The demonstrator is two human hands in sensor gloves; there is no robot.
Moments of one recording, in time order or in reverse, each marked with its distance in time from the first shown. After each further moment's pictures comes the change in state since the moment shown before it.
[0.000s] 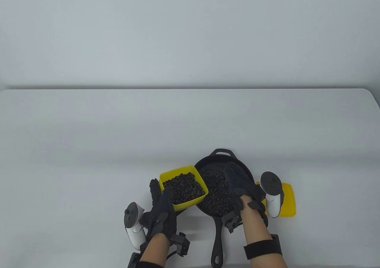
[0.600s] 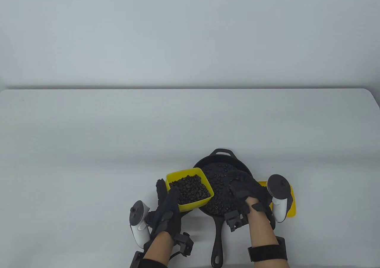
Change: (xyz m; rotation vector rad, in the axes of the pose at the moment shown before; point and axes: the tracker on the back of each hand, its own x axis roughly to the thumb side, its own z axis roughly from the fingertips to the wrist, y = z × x) left_hand -0.009 -0.008 -0.006 -0.027 0.050 0.002; right_hand 0.004 -0.010 0.011 -0.149 0.081 0.185
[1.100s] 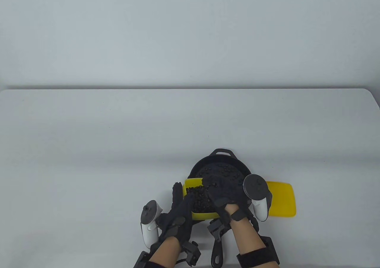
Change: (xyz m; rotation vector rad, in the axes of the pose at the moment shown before) left_hand -0.011 -0.028 0.002 -0.152 0.091 -0.030; right_hand 0.035 0.050 0.016 0.163 -0.161 -0.029
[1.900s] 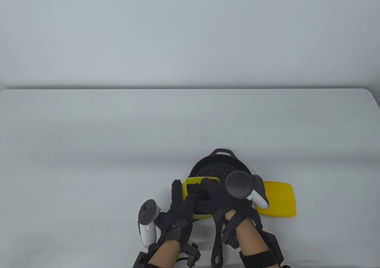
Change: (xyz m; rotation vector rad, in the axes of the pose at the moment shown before) left_hand 0.015 -0.007 0.007 -0.029 -0.099 -0.176; right_hand 0.028 0.018 -0.001 0.404 -0.074 0.563
